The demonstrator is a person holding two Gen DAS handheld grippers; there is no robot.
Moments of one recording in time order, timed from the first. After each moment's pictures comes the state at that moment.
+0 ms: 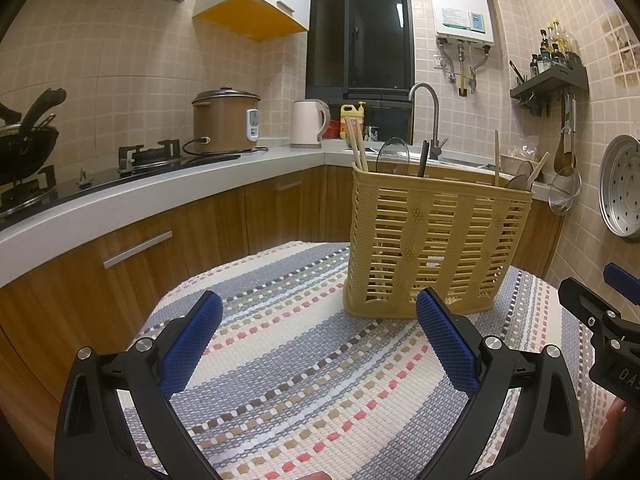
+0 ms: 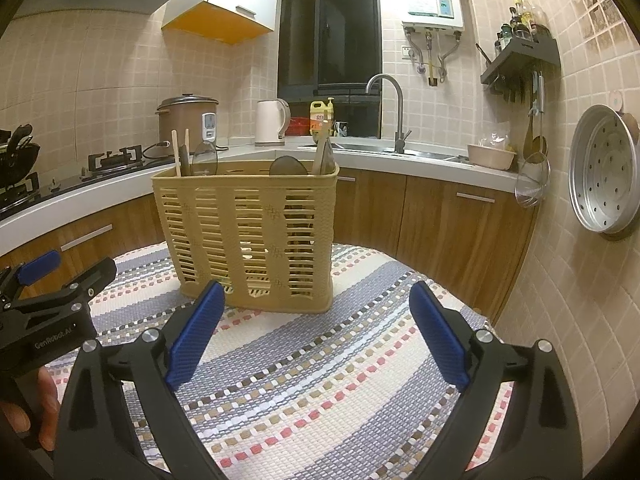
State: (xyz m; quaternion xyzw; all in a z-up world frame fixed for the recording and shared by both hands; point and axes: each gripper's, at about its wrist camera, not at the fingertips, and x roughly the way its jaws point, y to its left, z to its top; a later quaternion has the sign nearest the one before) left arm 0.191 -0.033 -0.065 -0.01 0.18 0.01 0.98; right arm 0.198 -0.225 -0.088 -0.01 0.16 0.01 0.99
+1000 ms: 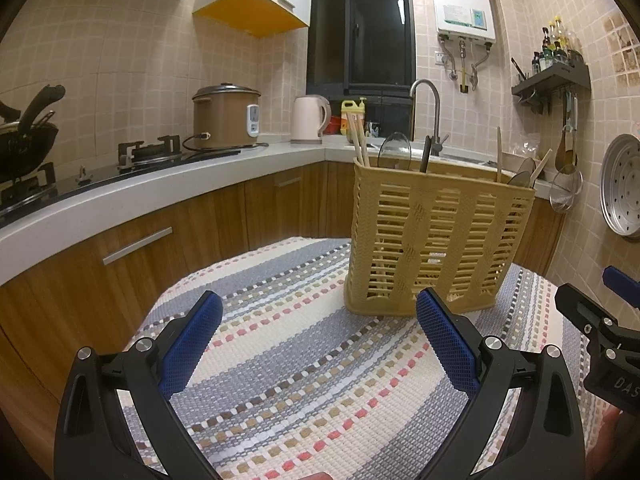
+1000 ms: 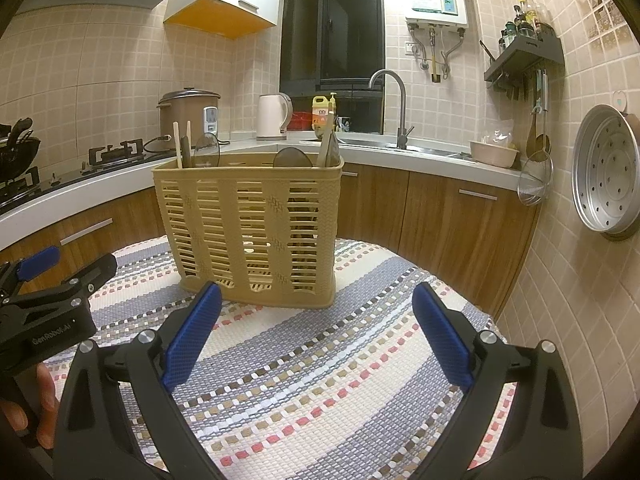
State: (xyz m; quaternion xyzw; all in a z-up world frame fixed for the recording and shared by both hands) left arm 0.194 -0.033 -0.067 -0.01 0.19 0.01 0.98; right arm 0.199 -0.224 -0.091 -0.01 0.17 0.01 0.99
